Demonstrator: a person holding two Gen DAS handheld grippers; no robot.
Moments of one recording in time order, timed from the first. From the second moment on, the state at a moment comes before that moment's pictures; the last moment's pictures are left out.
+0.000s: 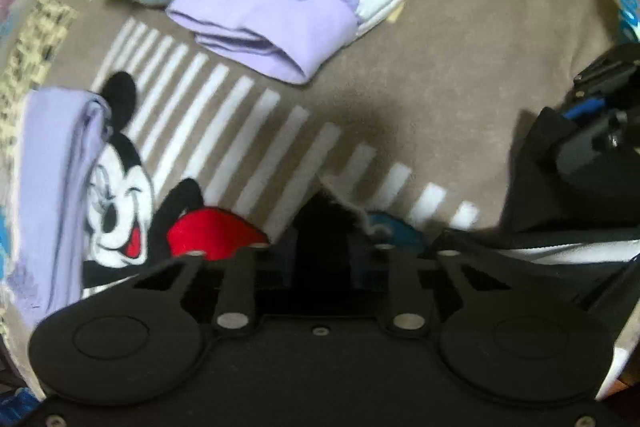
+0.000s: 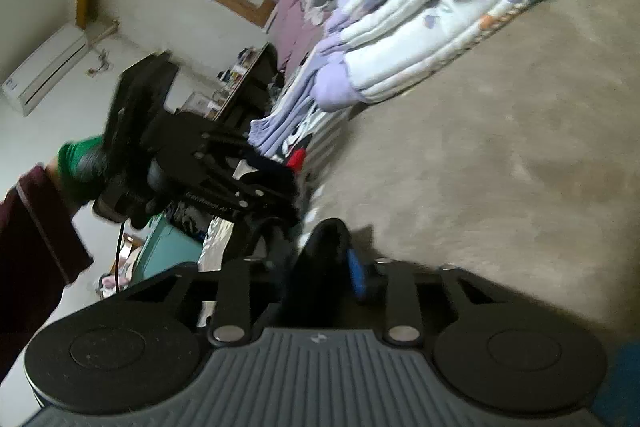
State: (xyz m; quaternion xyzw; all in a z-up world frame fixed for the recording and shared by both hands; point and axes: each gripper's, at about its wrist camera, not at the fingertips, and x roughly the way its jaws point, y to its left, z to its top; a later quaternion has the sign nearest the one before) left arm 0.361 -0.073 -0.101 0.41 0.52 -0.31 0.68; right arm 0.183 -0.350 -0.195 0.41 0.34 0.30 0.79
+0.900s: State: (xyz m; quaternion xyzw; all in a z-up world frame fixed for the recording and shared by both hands) left arm 0.234 0.148 0.005 -0.24 0.23 -0.05 0.94; right arm 0.166 -0.396 -0.169 0.47 0.21 0.26 0.82
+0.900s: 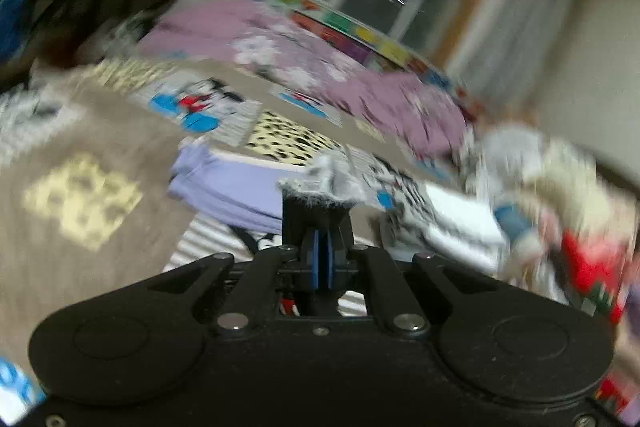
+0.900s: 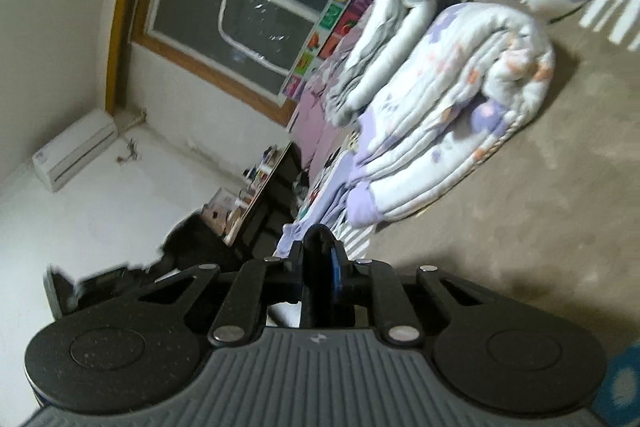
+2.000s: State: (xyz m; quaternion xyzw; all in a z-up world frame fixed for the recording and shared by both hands) left arm 0.290 0.214 -0.119 -0.26 0.33 0.04 0.91; right arm 0.187 -0.325 -0.177 0.27 0.31 0.26 0.87
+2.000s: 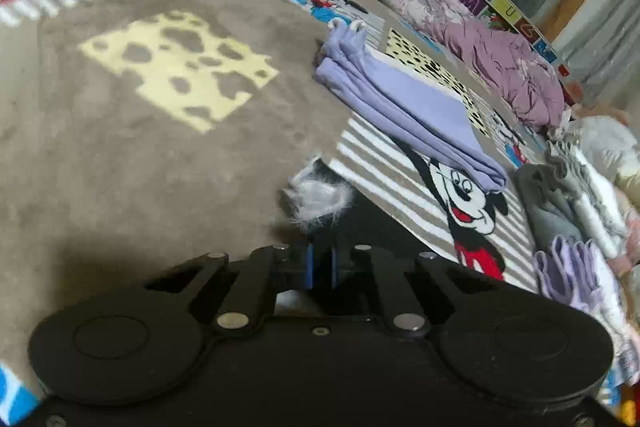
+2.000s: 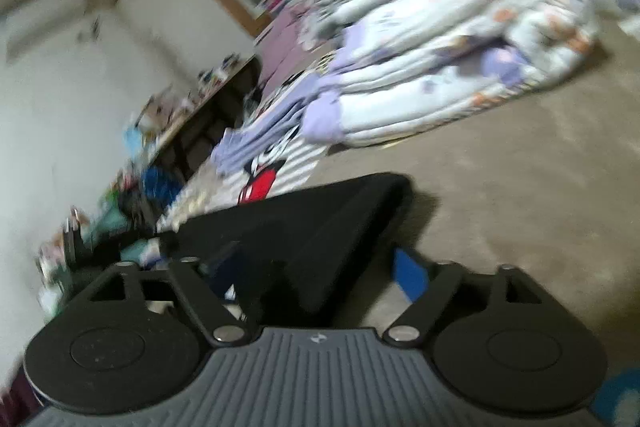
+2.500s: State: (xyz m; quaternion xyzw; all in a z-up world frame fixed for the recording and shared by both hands) left arm 0.277 0.244 -0.106 -0.23 0.30 0.10 0.92; right arm 0.183 -0.326 -0.174 0.26 0.30 0.27 0.88
